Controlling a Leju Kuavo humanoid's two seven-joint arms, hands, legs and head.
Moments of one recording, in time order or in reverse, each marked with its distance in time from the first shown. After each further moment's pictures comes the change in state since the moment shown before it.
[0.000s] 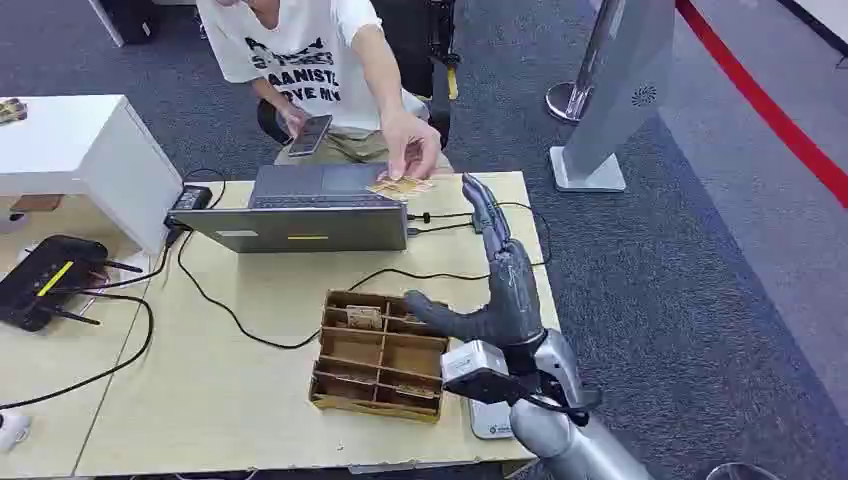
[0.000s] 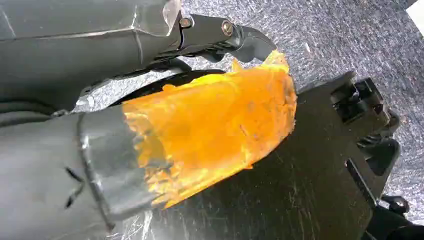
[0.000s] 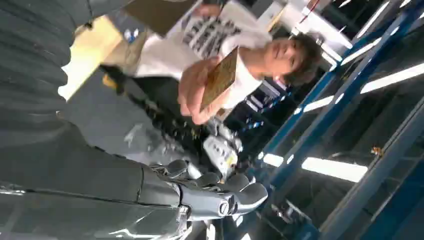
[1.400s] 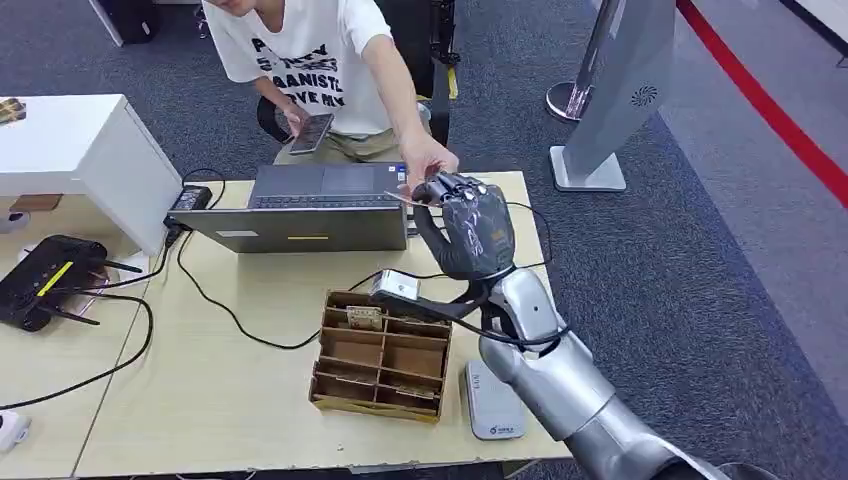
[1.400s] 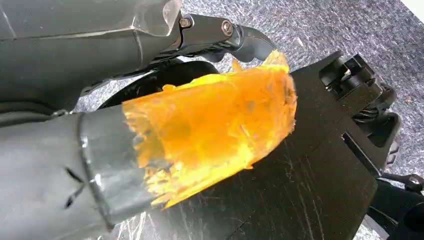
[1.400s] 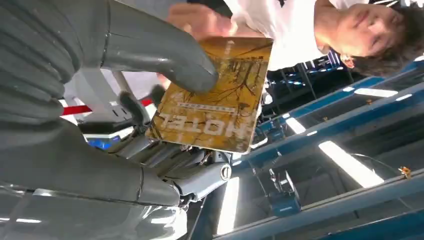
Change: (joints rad) left arm -0.023 0.004 -0.002 0.000 -0.129 -0.062 0.049; right arm -0.256 0.074 -0.013 0.368 0.492 -0.050 0.194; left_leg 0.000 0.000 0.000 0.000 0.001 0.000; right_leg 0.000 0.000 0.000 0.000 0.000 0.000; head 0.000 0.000
